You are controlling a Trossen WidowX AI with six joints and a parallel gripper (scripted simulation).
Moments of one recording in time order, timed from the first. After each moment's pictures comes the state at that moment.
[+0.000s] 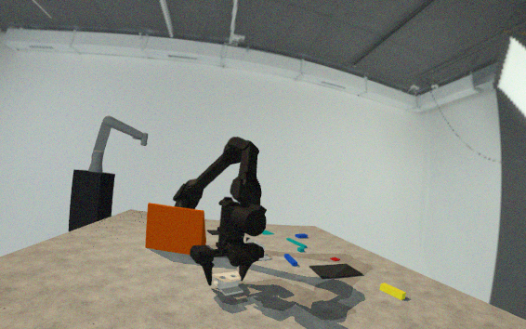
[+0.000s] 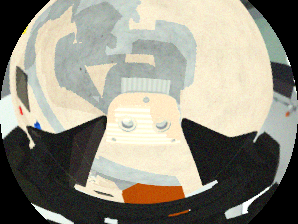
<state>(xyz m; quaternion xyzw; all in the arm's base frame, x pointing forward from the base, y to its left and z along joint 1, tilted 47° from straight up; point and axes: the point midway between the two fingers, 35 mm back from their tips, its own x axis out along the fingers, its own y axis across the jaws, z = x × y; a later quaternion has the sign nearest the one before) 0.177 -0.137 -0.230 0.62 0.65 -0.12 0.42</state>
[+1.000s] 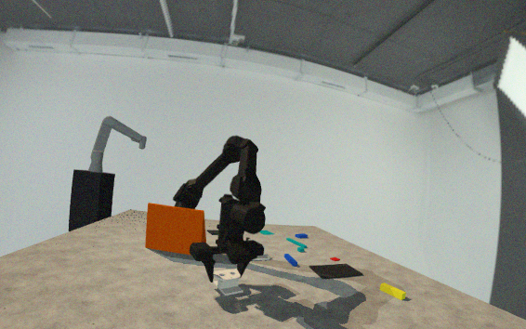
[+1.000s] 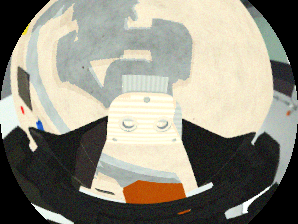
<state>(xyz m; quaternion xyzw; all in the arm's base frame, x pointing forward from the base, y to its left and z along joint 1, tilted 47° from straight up) 0.175 -0.141 -0.224 0.62 0.66 -0.12 0.41</state>
